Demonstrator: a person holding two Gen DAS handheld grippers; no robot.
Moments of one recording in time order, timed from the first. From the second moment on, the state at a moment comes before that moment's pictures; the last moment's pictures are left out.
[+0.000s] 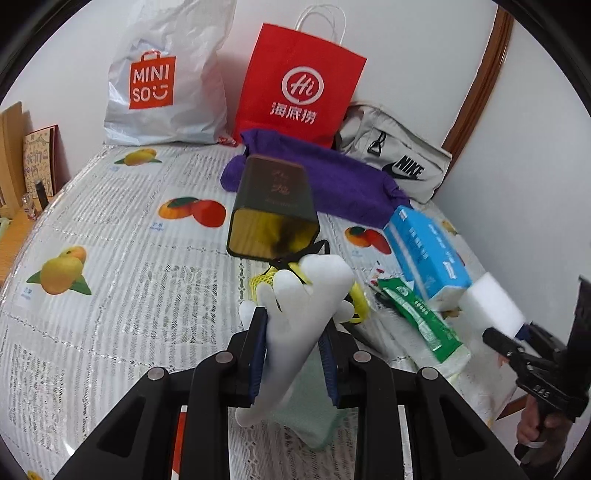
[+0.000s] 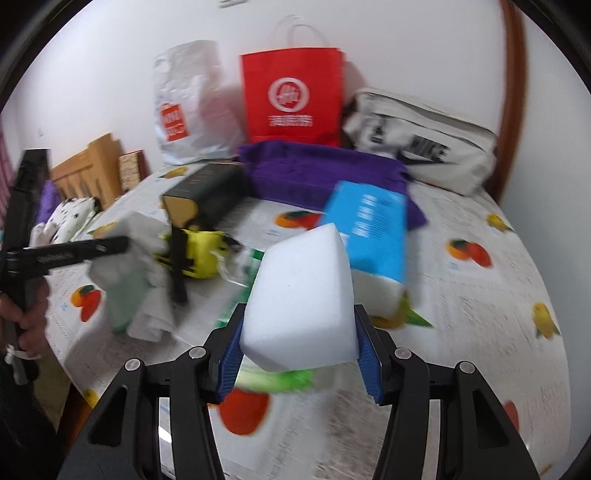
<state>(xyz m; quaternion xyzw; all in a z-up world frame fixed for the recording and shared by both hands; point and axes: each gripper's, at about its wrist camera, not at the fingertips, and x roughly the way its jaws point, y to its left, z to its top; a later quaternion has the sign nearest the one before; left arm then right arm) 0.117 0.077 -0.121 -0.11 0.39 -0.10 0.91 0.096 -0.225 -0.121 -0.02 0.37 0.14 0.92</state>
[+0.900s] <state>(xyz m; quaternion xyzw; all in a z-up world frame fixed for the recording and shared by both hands) 0.108 0.080 -0.126 -0.12 0.42 -0.08 0.90 0.100 -0.253 -0.158 0.00 0.41 0.12 0.90</state>
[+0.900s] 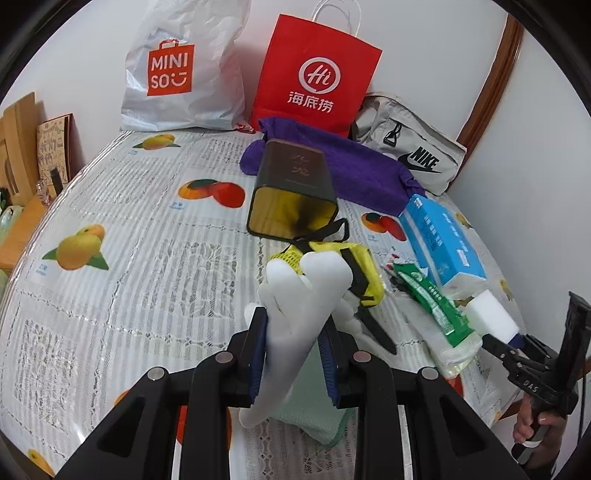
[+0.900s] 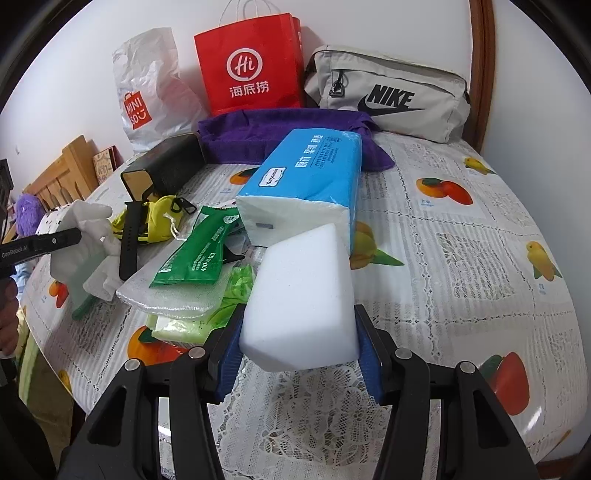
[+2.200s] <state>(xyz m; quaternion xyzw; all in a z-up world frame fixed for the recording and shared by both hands) 0.264 0.079 0.000 -0.08 0.37 -0.07 0.92 0.259 -0.245 -0.046 0.00 0.35 0.15 0.93</state>
